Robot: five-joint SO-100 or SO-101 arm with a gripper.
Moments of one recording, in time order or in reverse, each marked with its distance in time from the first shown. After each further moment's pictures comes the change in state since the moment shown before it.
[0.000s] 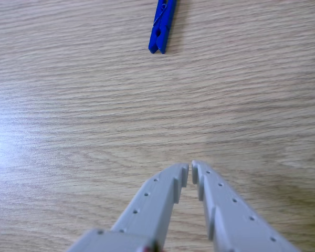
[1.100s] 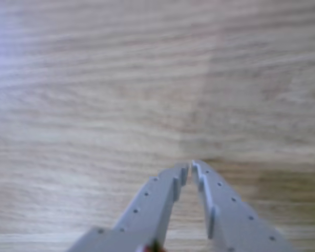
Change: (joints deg) arm 0.0 -57.1 -21.4 -7.3 -0.3
